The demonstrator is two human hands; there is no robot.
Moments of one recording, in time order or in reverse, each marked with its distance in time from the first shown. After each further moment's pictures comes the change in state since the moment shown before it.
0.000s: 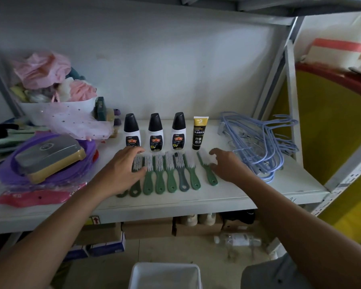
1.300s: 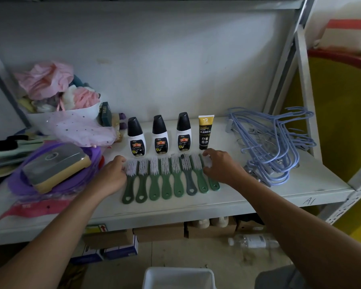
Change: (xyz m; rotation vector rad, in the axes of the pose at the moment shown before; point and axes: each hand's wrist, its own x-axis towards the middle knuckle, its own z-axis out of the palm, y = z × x) left_hand 0.019 -0.041 -0.002 0.013 -0.097 -0.468; right_hand 0.021 -0.015 0.028 0.163 -0.011 -0.105
